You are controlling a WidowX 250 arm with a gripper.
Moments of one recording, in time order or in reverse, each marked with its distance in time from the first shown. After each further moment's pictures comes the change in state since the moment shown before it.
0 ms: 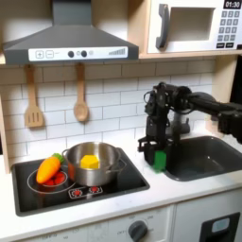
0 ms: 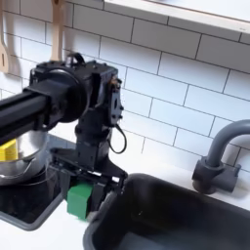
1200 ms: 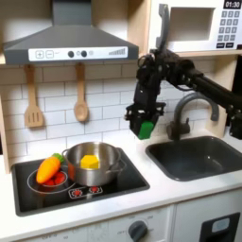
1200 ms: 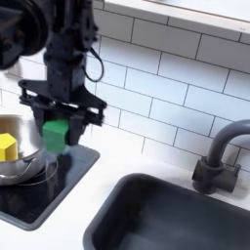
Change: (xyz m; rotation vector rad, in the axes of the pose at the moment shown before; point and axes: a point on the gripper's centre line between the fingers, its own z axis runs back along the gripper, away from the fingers) arm 0.005 0.047 0.084 0.047 -0.193 0.122
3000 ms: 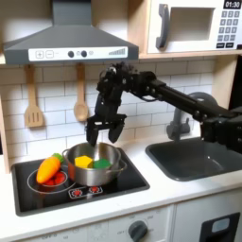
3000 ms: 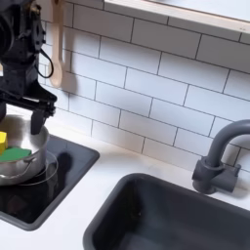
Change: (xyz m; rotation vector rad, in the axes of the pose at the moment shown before) arm 0.036 0.070 -0.039 0.075 -0.025 0.067
